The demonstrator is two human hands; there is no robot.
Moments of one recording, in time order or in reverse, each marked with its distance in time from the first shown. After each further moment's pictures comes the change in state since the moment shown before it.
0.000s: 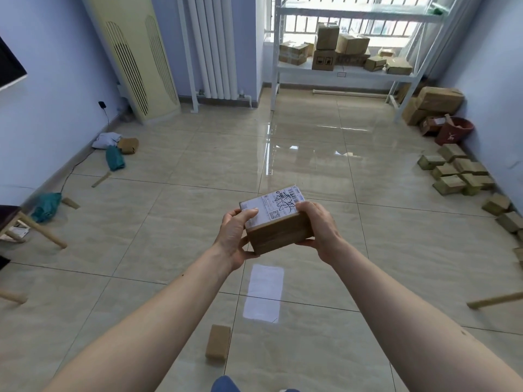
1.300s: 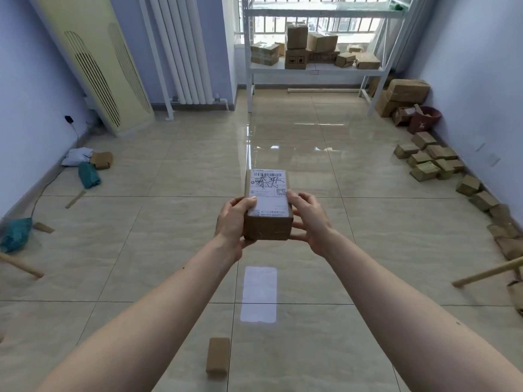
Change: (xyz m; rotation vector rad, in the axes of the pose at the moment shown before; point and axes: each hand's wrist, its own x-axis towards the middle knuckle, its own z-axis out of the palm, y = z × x) left_hand 0.020 0.030 0.031 0.129 -0.019 0.114; right_hand 0.023 -0.015 0.001 0.072 0.018 0.013
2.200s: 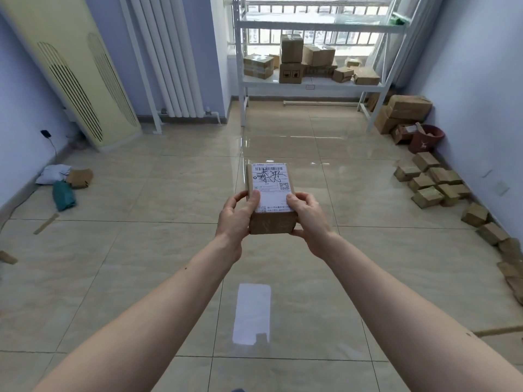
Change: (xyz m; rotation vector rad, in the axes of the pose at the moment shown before) left_hand 0.181 0.097 0.140 -0.009 -0.009 0.175; right_hand 0.203 -0.124 -0.056 -0.023 -0.002 -0.136
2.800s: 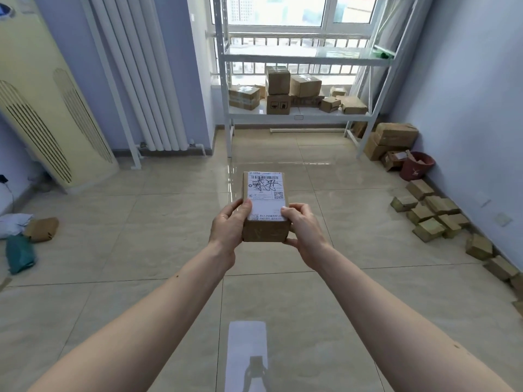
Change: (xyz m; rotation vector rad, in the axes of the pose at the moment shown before) left_hand 0.248 0.109 0.024 -0.025 -0.074 0.022; right_hand 0.222 -0.098 0.060 0.050 0.088 -0.034
